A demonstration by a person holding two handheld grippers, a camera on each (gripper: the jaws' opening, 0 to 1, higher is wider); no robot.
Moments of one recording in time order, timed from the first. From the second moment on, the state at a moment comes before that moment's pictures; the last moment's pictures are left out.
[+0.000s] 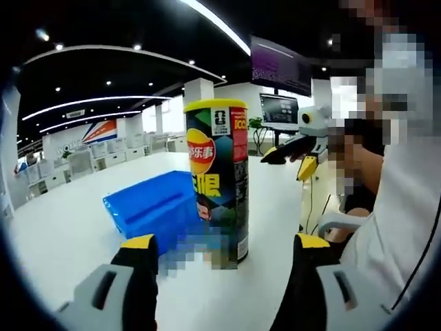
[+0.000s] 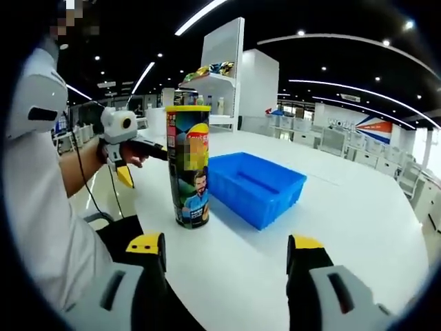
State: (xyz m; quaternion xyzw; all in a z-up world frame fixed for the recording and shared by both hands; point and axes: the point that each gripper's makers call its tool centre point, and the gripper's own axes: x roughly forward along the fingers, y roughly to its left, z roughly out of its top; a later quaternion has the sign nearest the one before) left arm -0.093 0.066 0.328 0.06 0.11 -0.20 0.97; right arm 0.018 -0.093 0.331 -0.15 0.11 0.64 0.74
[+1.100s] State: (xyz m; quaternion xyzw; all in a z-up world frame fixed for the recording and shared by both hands) left arm -0.042 0.042 0.312 -0.01 0.08 -0.33 0.94; right arm 0.013 -0.085 0.343 -0.14 0.09 0.65 0.74
